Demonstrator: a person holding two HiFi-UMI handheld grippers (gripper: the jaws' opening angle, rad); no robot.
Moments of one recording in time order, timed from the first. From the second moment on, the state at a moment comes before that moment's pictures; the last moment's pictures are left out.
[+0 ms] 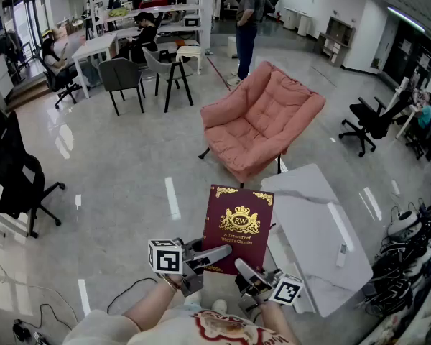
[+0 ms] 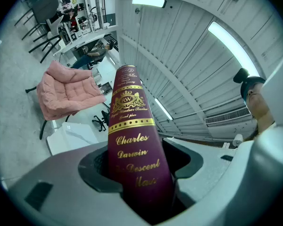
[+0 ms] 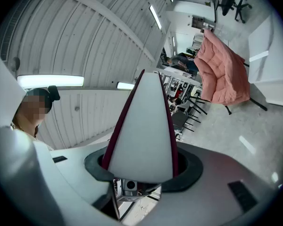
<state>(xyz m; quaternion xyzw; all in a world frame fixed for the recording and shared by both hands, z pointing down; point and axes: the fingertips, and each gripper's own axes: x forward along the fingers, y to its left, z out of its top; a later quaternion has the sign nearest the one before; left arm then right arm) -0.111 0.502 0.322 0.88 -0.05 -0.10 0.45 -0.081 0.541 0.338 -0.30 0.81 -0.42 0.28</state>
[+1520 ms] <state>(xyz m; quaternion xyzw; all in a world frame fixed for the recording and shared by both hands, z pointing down) -0.168 0.456 0.334 0.89 -0.02 -0.09 0.45 -0.139 0.496 0.345 -0.32 0.79 -0.41 0.31</state>
